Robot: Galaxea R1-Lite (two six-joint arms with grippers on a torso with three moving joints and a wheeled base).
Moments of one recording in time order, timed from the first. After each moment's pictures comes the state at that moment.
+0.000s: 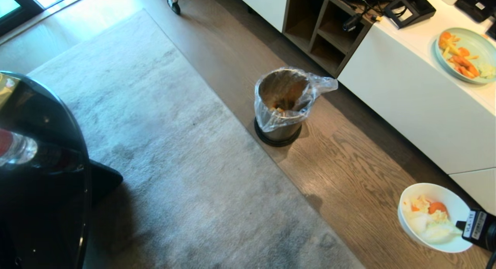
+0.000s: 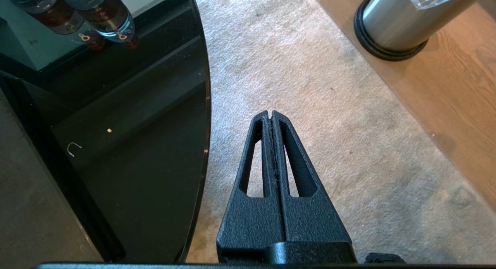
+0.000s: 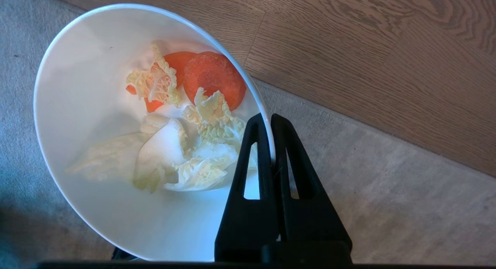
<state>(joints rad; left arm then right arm) 0.00 0.00 0.00 0.00 0.01 -0.08 0.11 1.11 -0.44 0.03 -0.23 0.53</state>
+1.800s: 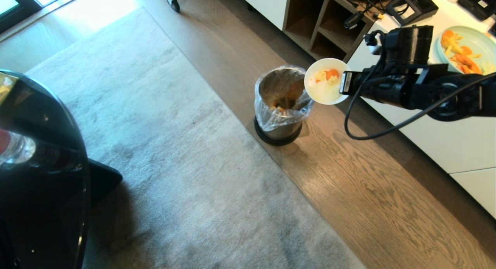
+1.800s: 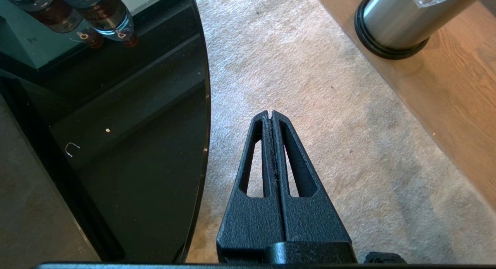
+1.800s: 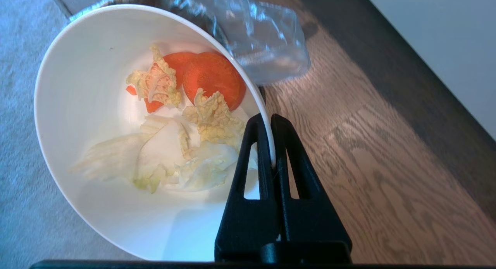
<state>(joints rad) 0.00 0.00 0.00 0.00 0.01 -0.08 0.31 1.90 -1.53 -0.25 -0.24 0.11</state>
